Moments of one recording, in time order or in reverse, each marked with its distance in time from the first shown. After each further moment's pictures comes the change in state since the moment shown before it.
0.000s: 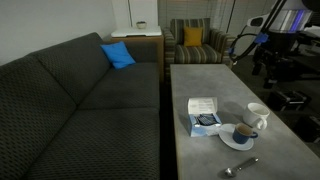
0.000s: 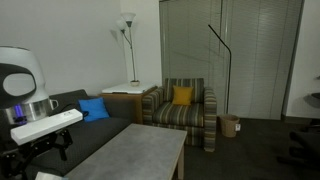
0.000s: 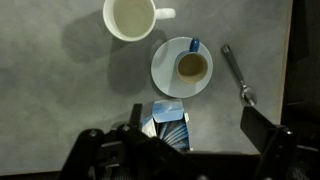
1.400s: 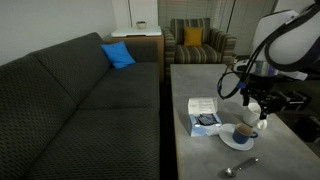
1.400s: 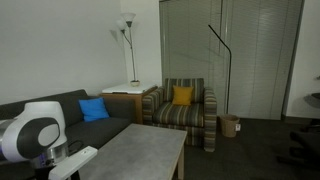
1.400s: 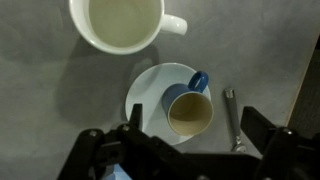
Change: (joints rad) arm 0.023 0.380 -0.035 0.331 -0.040 -0.105 -0.275
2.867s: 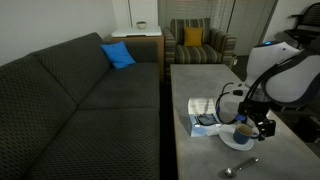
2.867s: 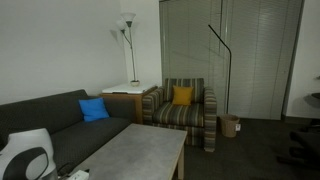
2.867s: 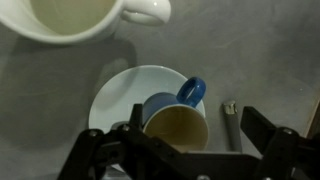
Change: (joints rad) arm 0.087 0.137 -0.066 0.036 -0.025 0.092 0.050
